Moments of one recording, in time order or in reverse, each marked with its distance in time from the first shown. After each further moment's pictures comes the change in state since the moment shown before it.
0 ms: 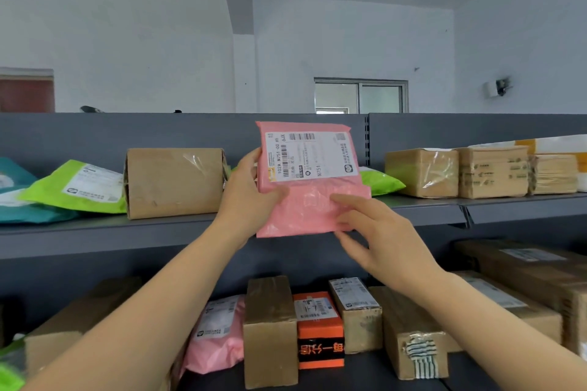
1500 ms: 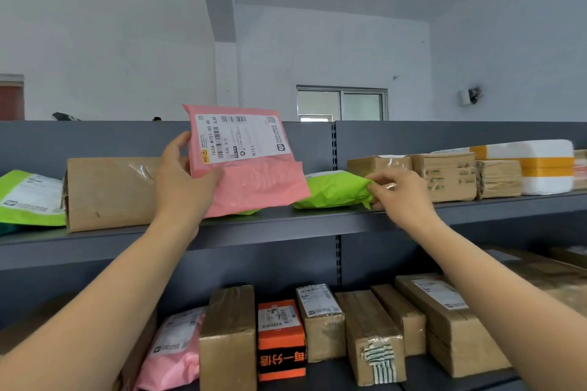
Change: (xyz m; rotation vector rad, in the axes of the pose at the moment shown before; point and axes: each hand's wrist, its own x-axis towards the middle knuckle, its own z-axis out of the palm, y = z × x) left_hand 0.016 0.017 0.010 -0.162 0.345 0.009; right_hand 0.016 0.112 -0.039 0.411 0.109 0.736
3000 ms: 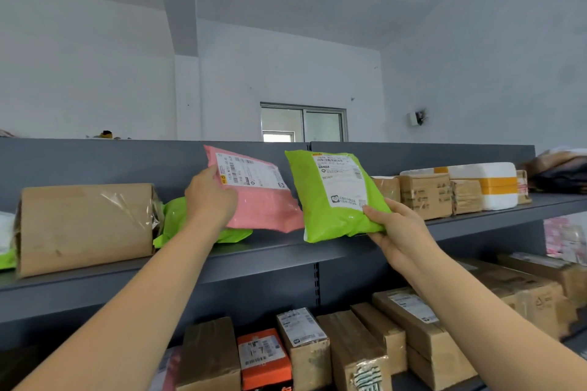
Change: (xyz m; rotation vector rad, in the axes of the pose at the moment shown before) left_hand 0.033 -0.009 0.046 0.333 -0.177 -0.071; right_hand -0.024 -0.025 0.001 1.000 0.131 0.475
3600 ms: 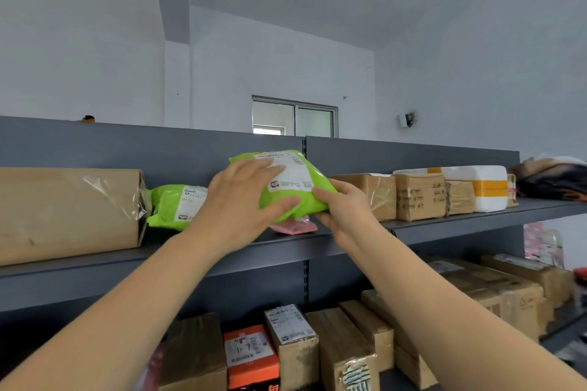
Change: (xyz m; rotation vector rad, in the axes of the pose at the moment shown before) left_hand -0.025 0.001 0.006 0.479 -0.312 0.658; right_hand 0.005 0.021 0.069 -0.207 -0.050 -0.014
